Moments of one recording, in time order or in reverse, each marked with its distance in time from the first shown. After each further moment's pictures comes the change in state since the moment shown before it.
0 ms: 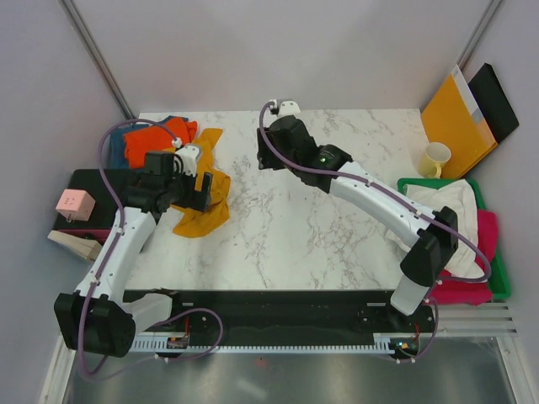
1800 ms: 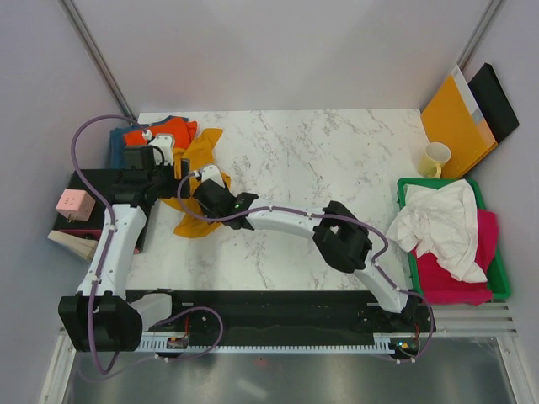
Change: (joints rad) left arm 0.151 0.016 0.044 0.042 -0.093 -0.059; right arm 0.274 0.564 0.177 0.166 0.097 -0.032
